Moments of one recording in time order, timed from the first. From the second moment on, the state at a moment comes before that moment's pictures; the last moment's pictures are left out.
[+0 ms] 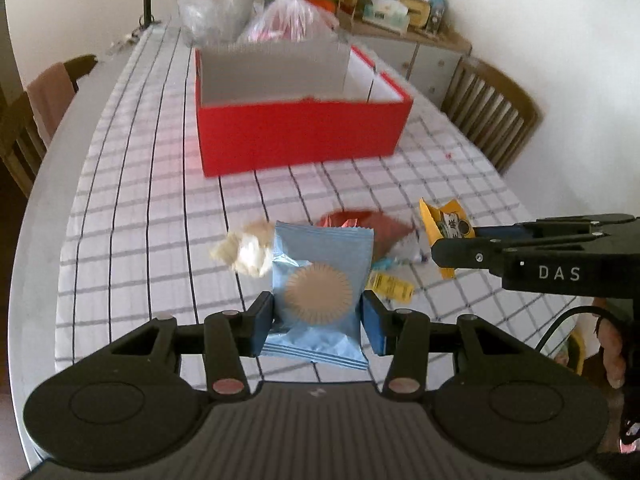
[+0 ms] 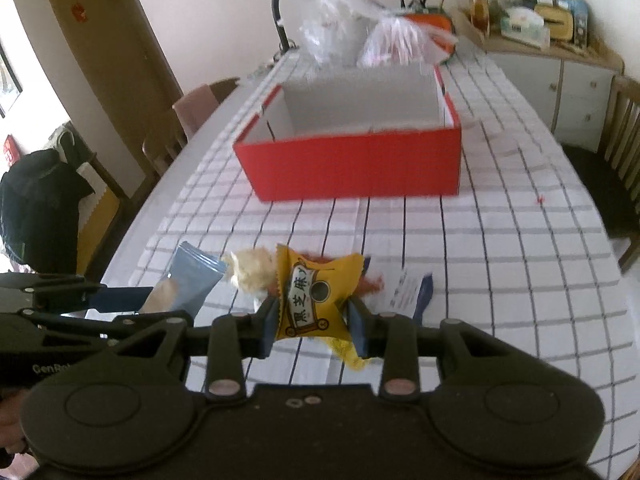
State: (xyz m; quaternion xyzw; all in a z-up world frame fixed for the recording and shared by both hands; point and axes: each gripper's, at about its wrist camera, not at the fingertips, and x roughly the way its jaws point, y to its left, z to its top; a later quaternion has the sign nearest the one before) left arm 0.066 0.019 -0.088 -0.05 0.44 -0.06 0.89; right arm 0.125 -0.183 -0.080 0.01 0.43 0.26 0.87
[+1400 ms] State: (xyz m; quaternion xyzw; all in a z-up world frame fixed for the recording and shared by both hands) left arm 0.251 0.031 -0.015 -0.04 0.38 0.04 0.92; right arm 0.312 -0.157 -0.032 -0.05 0.36 0.27 0.89
